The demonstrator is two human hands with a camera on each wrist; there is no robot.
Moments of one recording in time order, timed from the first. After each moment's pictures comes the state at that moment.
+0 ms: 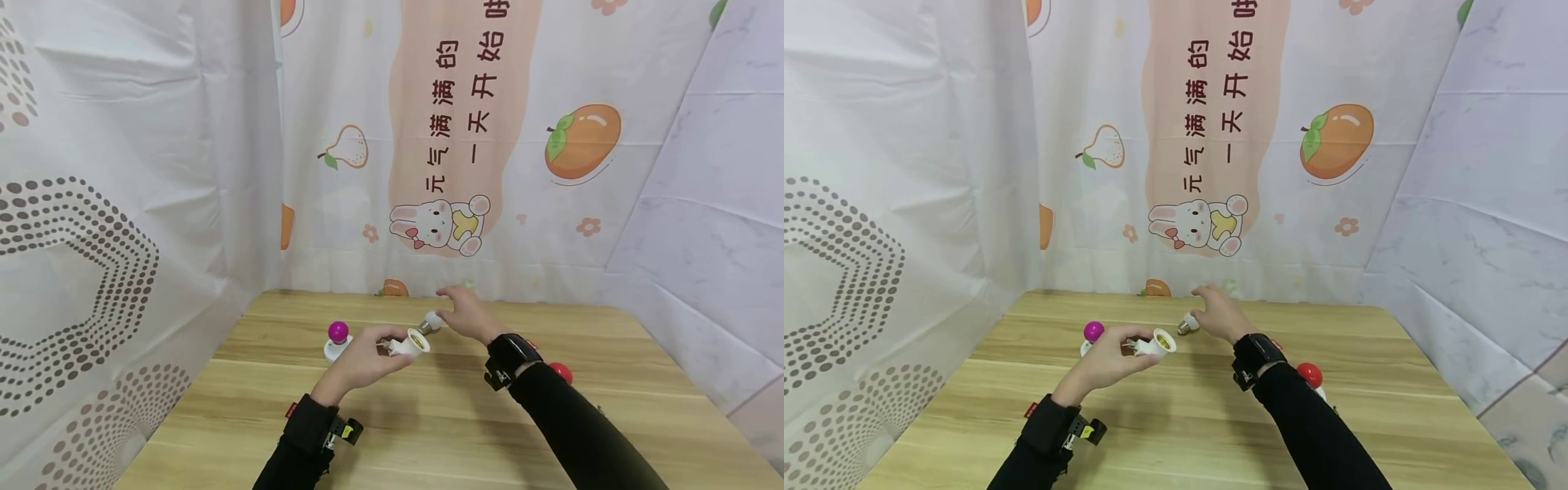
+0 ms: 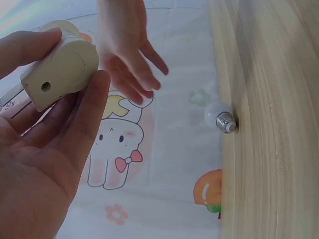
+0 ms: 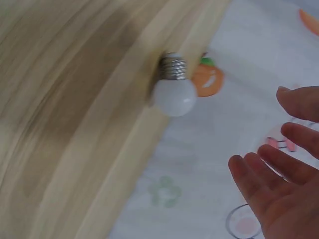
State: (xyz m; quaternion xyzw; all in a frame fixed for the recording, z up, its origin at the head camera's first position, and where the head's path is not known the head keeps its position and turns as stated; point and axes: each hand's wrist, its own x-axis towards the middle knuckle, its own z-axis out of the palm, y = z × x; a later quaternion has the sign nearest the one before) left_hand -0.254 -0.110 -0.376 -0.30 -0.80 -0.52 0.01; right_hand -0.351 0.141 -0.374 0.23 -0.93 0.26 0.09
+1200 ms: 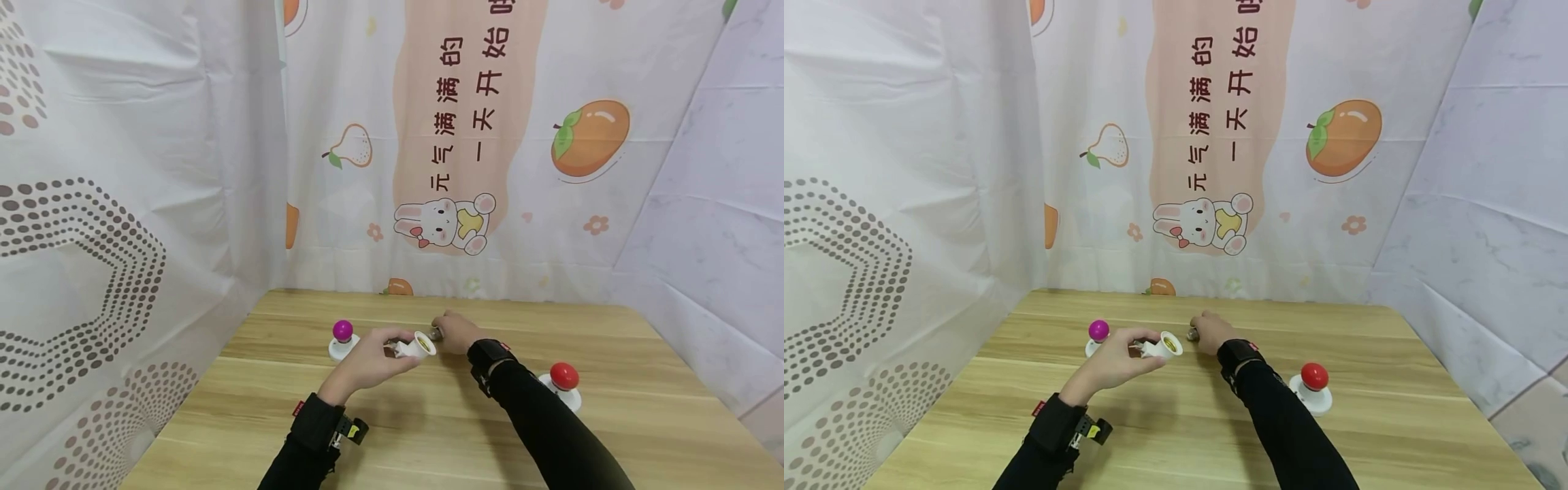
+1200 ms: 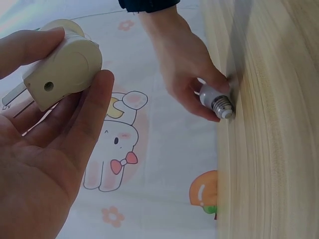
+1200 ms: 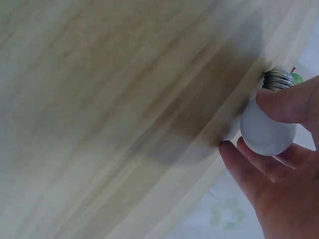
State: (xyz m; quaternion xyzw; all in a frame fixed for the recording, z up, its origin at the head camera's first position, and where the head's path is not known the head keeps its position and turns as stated) left_hand -0.254 -0.107 -0.383 -0.29 -0.81 -0.51 0.01; right_hand -0.381 0.128 -0.444 0.26 -0.96 0.12 0.02
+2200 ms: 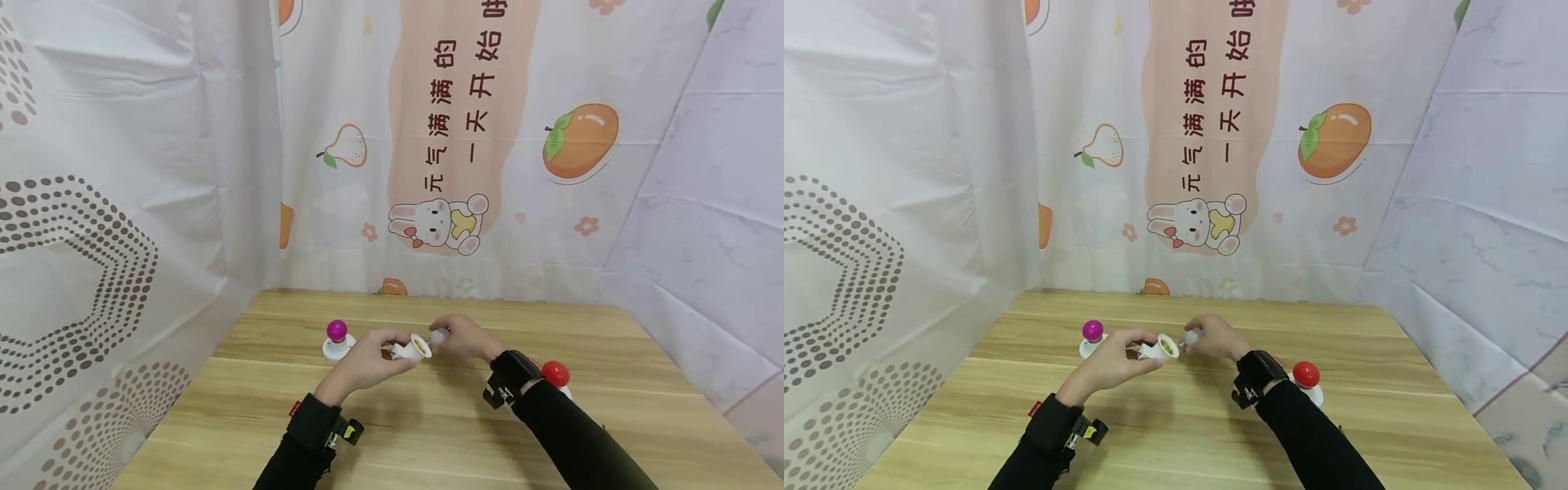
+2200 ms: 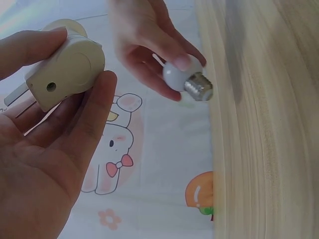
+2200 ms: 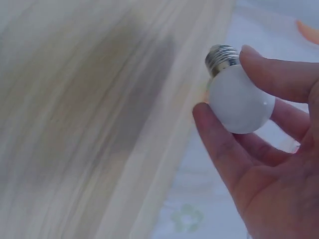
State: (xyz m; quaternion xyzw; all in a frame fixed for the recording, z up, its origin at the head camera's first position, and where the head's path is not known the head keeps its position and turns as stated) left_hand -0.257 -0.104 -0.388 -0.31 -0.81 -0.49 0.00; right_hand -0.337 0.143 -0.406 0.24 -0.92 0.30 -0.04
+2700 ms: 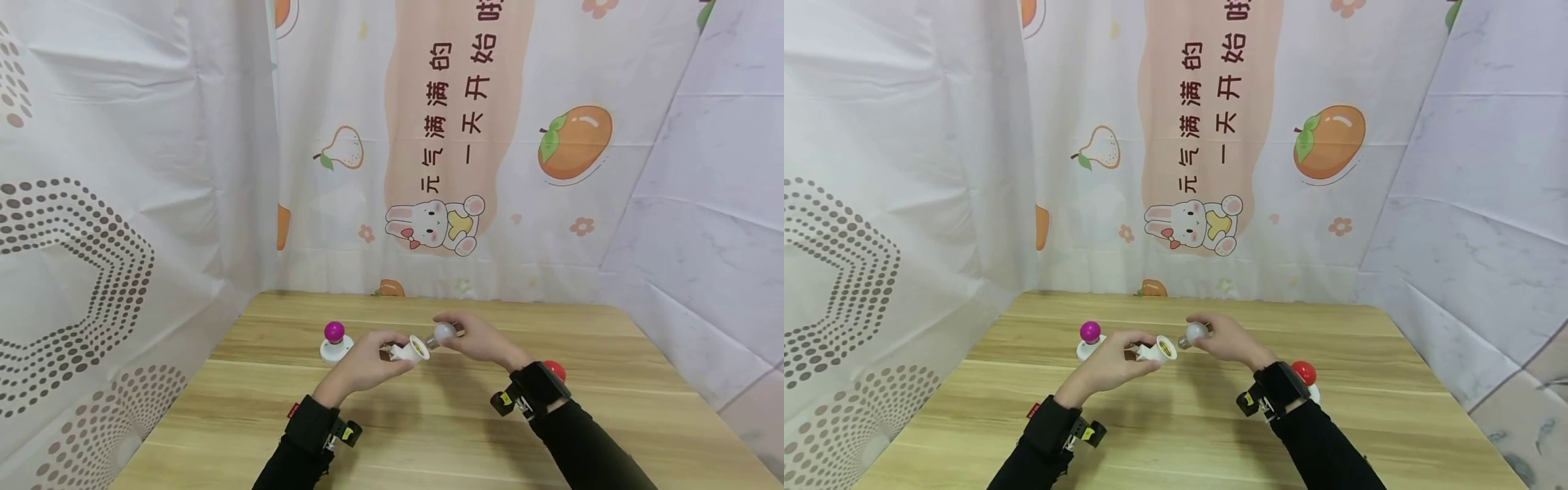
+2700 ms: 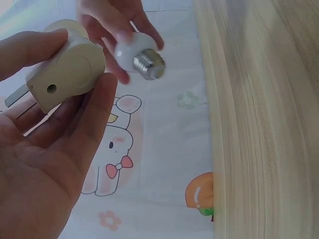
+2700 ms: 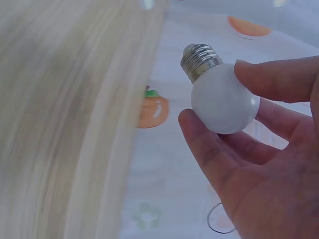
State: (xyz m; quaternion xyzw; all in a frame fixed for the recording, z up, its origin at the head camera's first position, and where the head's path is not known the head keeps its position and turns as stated) left_hand -0.256 -0.103 -0.388 -0.31 -0.82 -0.48 0.00; right_hand -0.299 0.163 -0.377 0.28 -0.88 0.38 -0.01
